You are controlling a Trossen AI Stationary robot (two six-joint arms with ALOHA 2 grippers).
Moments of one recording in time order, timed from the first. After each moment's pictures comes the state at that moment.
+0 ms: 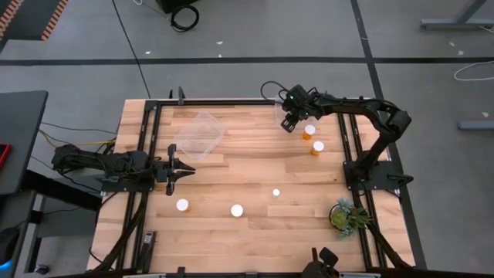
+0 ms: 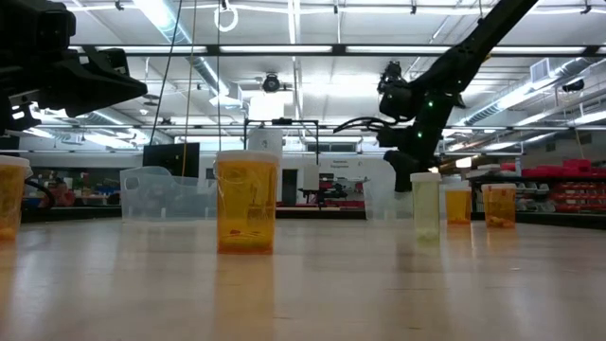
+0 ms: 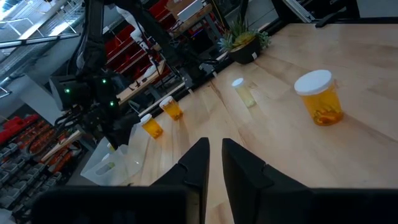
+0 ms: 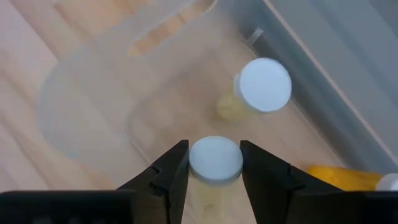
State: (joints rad) left arm -0.15 0.14 0.01 0.05 -0.14 0.59; right arm -0.73 1.64 0.97 -0.37 0.10 -0.07
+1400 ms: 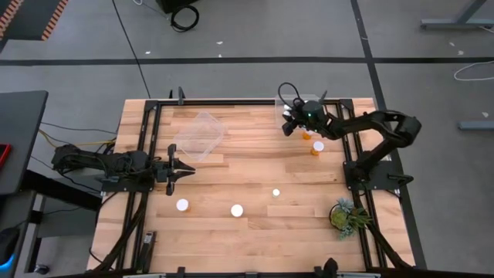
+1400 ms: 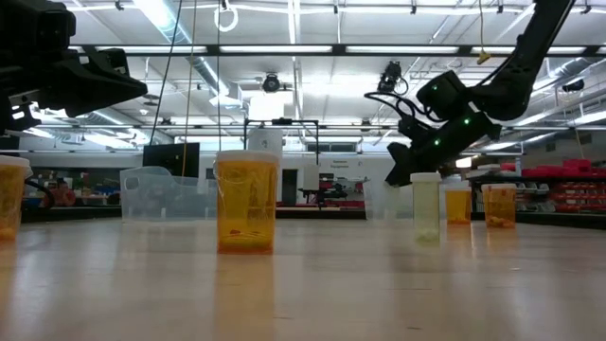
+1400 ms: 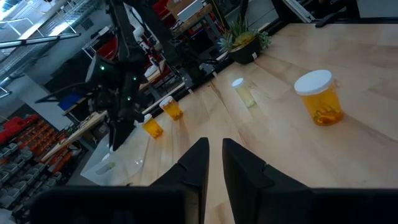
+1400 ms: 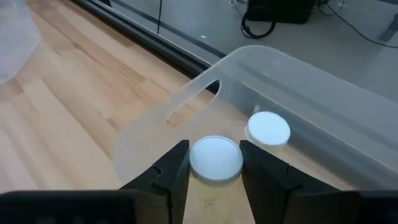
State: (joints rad) left arm -0.15 0.14 0.01 0.05 -0.14 0.59; right arm -0.68 1.52 0.49 0.55 0.11 0.08
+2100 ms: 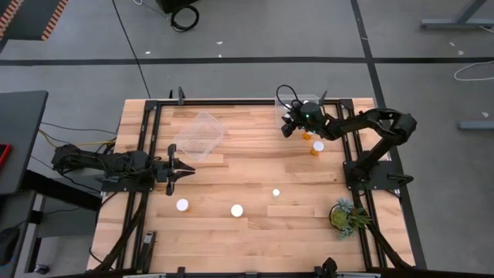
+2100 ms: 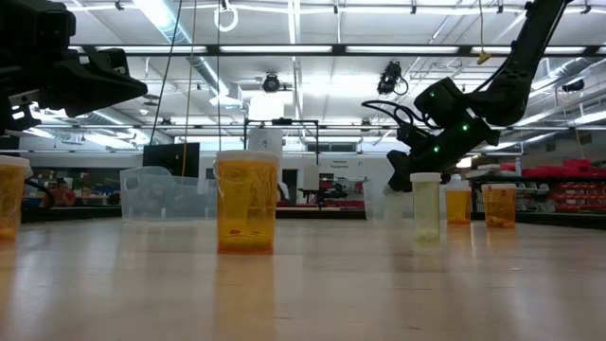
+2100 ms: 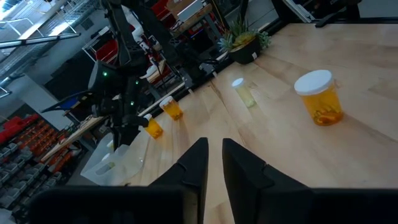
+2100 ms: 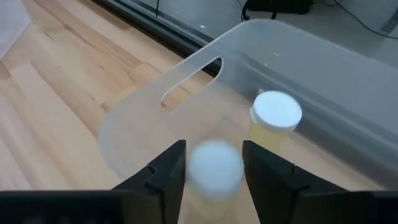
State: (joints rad) left arm -0.15 0.14 0.01 0.05 -0.14 0.59; right arm -0.68 1.58 0.49 0.57 0.11 0.08
